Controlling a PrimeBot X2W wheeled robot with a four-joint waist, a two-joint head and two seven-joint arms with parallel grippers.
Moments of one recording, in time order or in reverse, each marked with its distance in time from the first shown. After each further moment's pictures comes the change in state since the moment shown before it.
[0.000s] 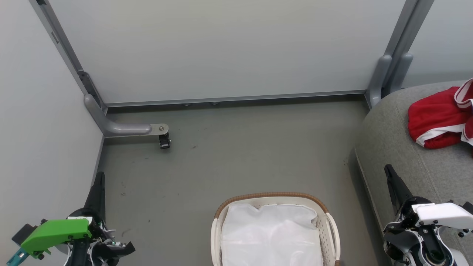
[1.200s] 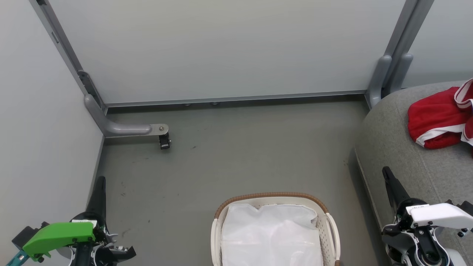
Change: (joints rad) left arm 0.017 -0.001 -0.007 0.003 0.074 0.000 -0.020; right arm 0.002 0.001 0.013 0.009 -0.085 0.000 -0.021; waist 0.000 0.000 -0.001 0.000
